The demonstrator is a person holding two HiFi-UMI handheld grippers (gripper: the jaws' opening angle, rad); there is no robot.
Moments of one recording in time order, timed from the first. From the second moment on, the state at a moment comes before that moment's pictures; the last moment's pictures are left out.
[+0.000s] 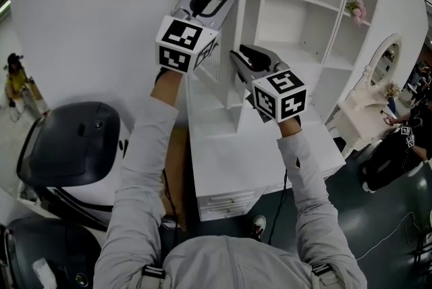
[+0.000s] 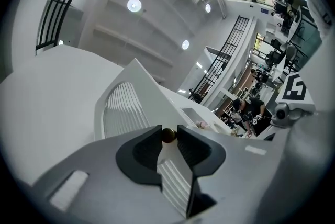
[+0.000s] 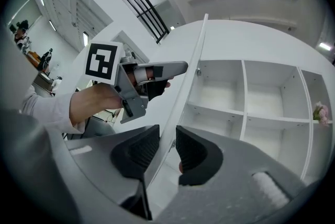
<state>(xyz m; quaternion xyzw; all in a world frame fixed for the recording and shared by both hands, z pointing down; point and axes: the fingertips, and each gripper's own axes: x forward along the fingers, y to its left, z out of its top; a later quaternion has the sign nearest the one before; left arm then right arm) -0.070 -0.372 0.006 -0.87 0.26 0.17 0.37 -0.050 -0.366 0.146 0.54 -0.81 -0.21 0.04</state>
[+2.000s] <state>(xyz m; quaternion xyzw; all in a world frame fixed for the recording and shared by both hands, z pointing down) -0.077 -0.301 0.272 -0.88 0.41 0.00 0.23 0.127 -0.248 0.281 0.59 -0.80 -0.12 0.06</state>
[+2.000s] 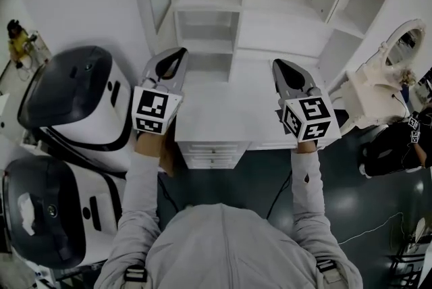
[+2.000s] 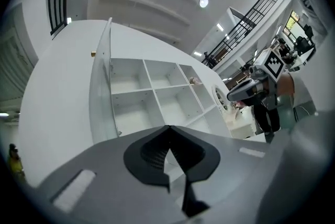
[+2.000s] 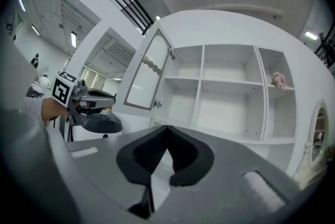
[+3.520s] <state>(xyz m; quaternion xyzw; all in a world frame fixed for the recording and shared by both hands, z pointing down) -0.024 -0.268 0.354 -0.91 0.36 -0.04 0.18 0.144 -0.218 0.355 0.59 -0.80 -0.07 0.09</state>
